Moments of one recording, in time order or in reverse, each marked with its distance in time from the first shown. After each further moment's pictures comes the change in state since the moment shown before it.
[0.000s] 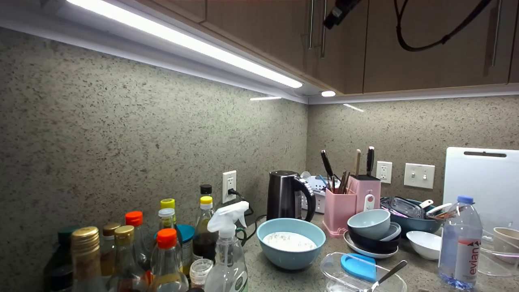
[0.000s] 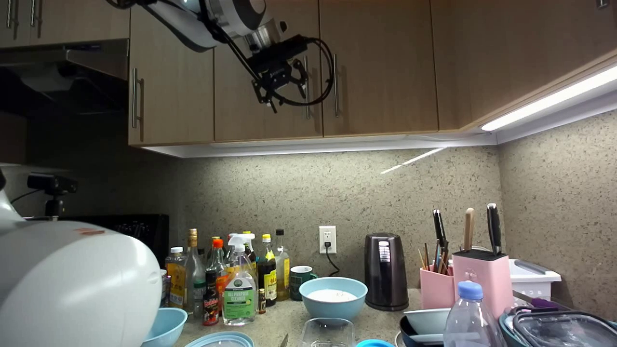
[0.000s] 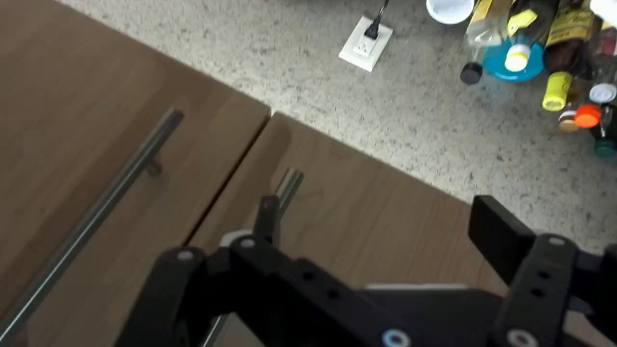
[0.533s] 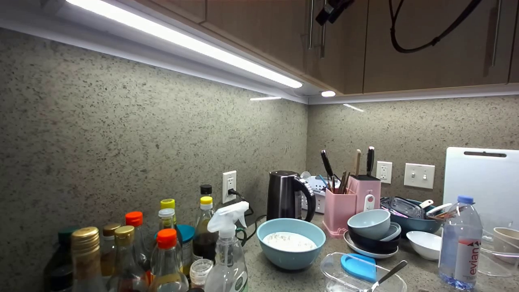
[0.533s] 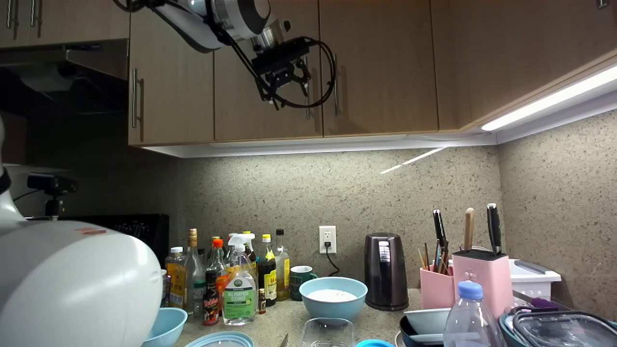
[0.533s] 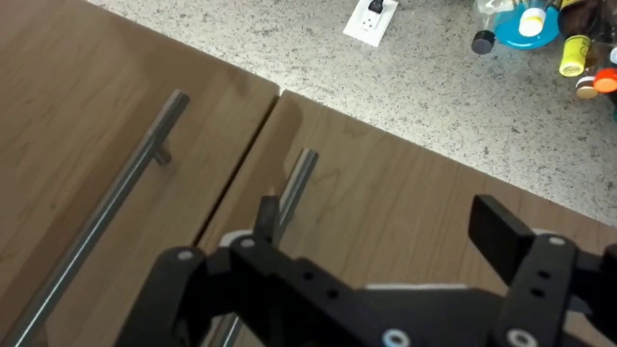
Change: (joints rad) arm 0.004 0.039 -0.011 0.034 0.024 0.034 0.040
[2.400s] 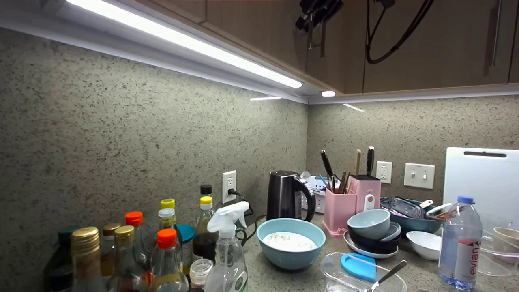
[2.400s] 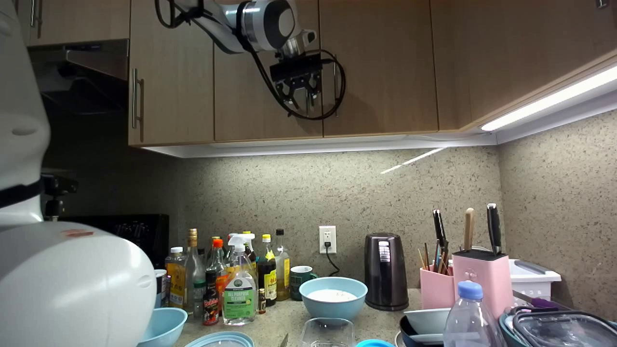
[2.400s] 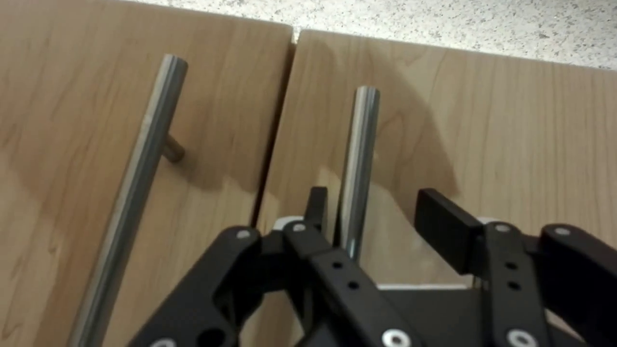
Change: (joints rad) arm -0.077 0.216 0.008 0.226 0.239 0.003 0.030
